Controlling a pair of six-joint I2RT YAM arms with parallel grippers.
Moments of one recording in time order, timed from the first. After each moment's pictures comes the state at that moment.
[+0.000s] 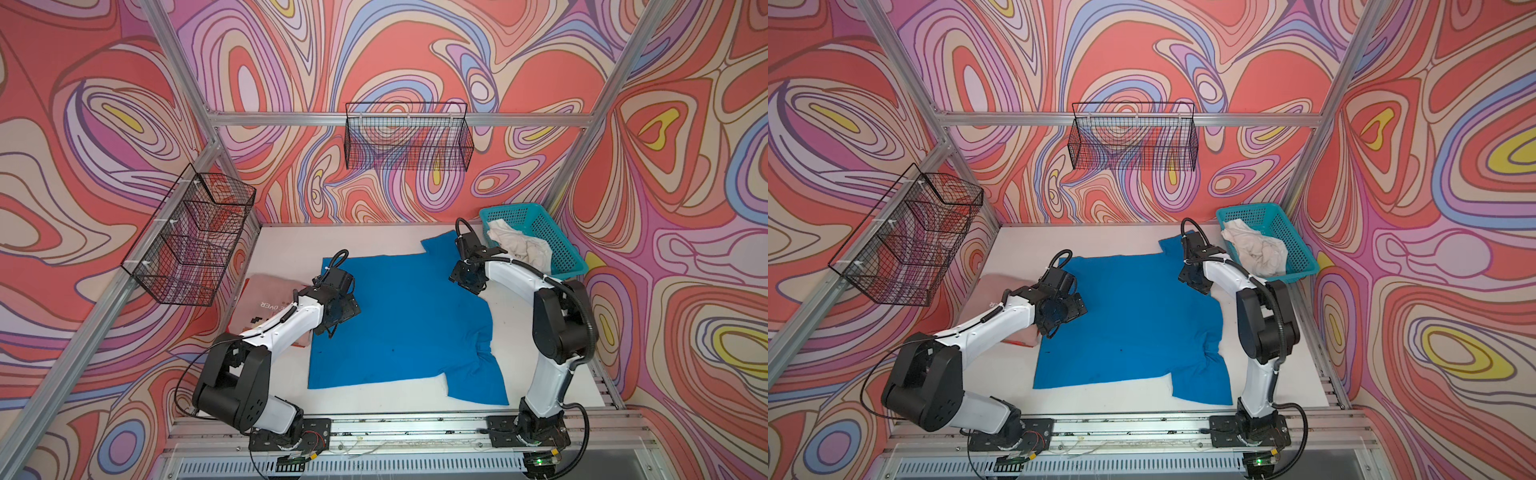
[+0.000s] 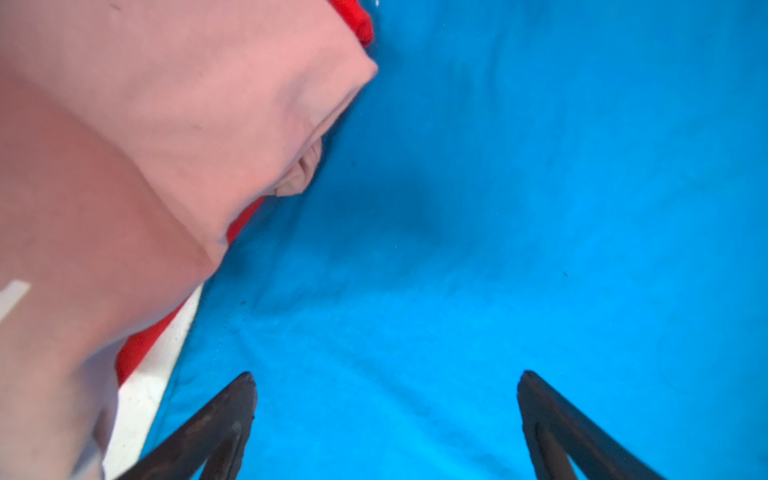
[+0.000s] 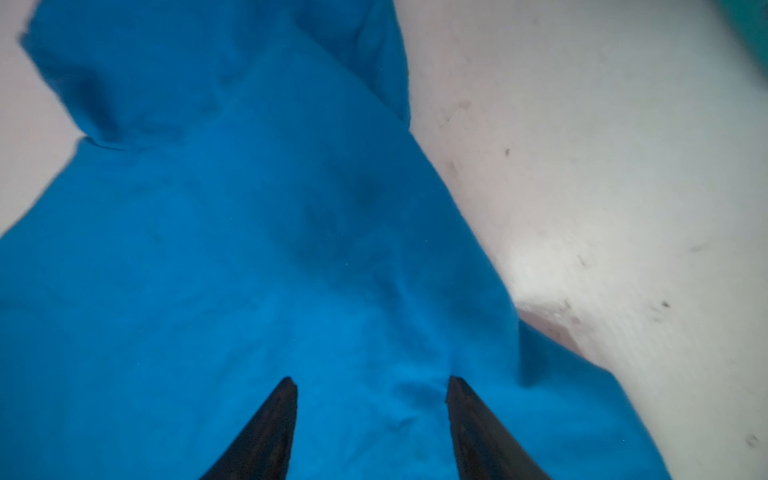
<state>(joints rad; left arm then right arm) -0.40 1.46 0.92 -0.65 -0.16 -0.89 0.28 1.95 1.43 -0.69 0.11 0.80</state>
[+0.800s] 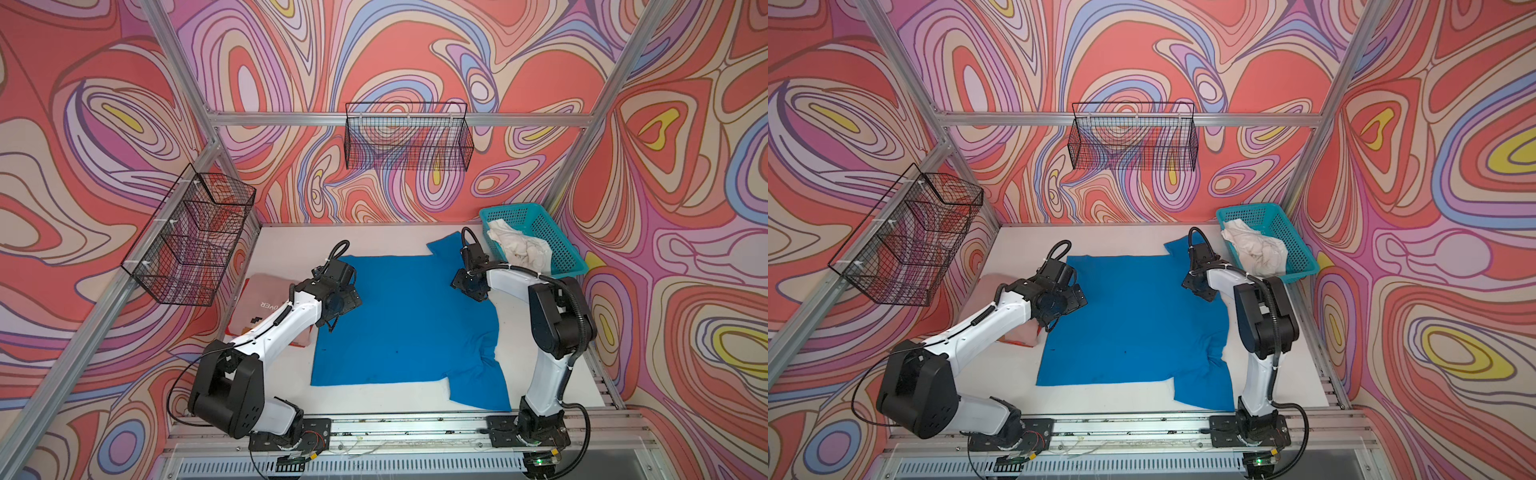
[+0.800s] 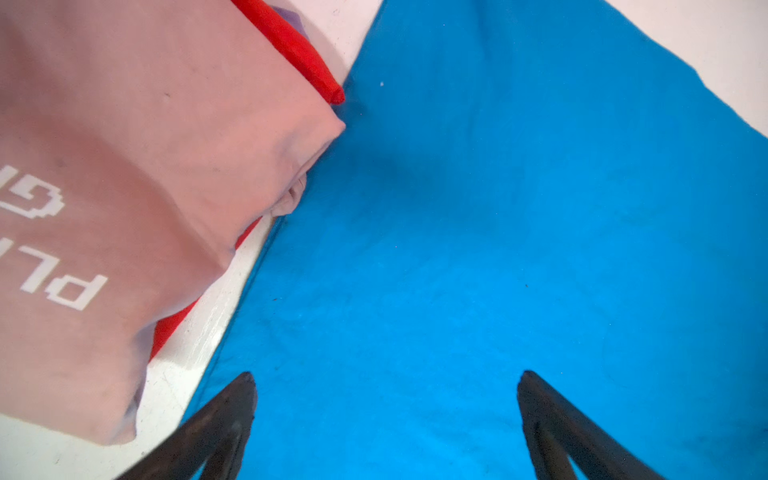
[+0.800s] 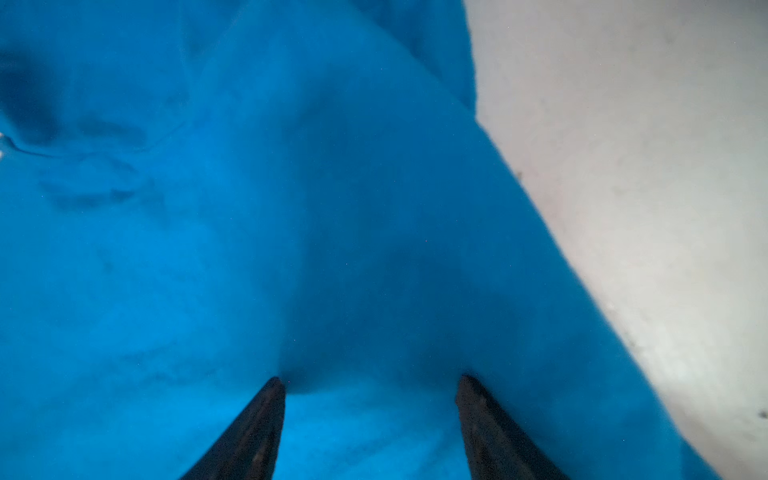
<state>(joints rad) -0.41 1.44 1.02 -0.73 -0.19 -0.91 0.22 1.93 1.24 -0.47 0.10 0.75</state>
